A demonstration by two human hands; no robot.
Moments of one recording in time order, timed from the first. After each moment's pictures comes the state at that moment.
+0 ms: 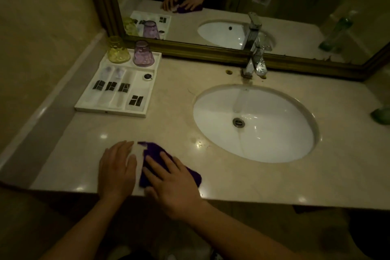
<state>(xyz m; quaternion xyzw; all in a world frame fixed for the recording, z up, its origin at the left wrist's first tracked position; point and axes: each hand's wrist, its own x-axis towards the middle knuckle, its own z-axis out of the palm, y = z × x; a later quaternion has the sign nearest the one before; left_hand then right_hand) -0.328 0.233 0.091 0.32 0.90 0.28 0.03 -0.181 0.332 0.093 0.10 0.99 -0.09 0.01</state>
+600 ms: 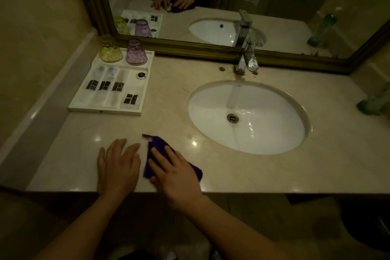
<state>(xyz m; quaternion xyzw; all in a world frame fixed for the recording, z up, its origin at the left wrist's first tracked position) -0.324 0.236 0.090 0.37 0.92 0.15 0.02 -0.180 0.334 0.088 0.18 0.98 -0.07 -0.01</state>
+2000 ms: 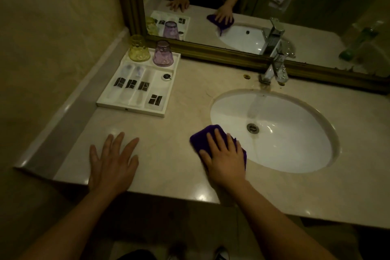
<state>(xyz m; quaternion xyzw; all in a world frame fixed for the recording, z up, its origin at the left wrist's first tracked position) -0.380 0.194 0.079 0.35 0.93 0.06 0.03 -0.174 0.424 0.089 0.38 0.92 -0.07 0.02</state>
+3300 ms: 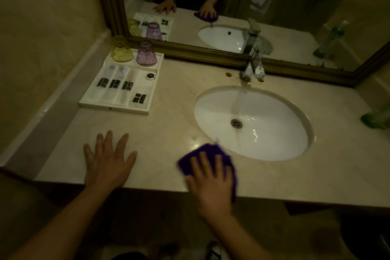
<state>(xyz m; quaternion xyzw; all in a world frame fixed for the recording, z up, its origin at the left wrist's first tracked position) -0.367 0.214 0.073 0.34 0.94 0.04 0.06 -0.115 0.345 0.095 0.40 0.92 -0.06 0.00</state>
